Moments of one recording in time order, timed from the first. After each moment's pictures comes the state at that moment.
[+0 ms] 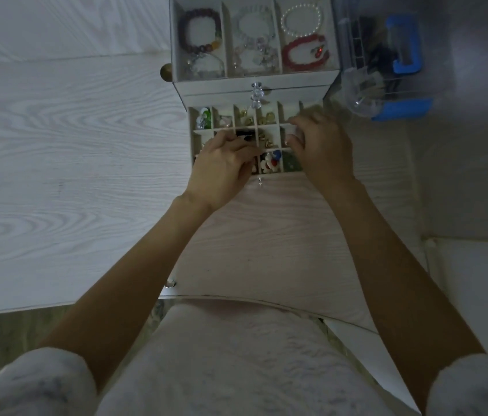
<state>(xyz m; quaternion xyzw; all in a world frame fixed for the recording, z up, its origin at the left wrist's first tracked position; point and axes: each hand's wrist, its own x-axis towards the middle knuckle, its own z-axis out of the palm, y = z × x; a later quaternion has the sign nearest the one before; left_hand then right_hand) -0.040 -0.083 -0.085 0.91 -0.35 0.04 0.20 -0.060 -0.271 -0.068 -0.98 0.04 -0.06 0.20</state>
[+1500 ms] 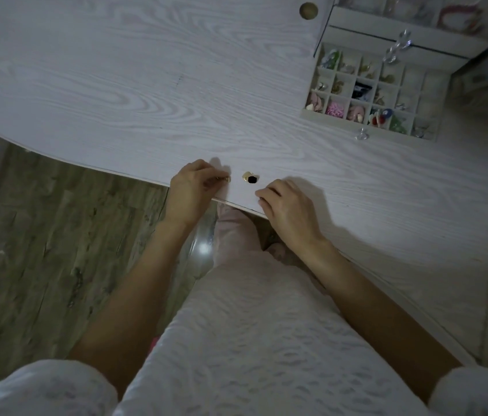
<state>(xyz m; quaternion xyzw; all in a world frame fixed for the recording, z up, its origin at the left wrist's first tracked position) -0.215 0.106 -0.109 0.95 0.00 0.01 0.32 -0.223 -0.093 -0.111 -0.94 -0.22 0.01 0.25</state>
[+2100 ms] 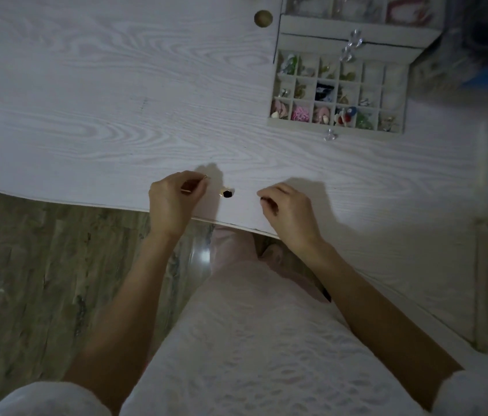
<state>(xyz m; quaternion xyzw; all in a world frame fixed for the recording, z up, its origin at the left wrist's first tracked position) -0.195 0.087 -0.089 0.93 0.04 0.03 0.37 -0.212 -0.124 -0.109 -0.93 -0.09 0.02 0.36</state>
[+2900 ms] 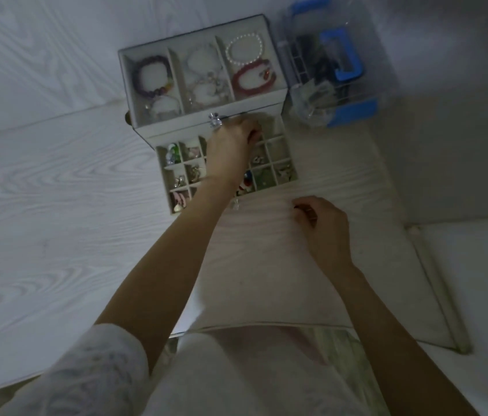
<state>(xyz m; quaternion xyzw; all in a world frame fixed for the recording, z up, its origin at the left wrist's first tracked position) 0.007 -0.168 -0.080 0.91 -0.29 0.05 0.29 -0.173 -0.273 -0.097 -0.88 0.24 -0.06 0.40</state>
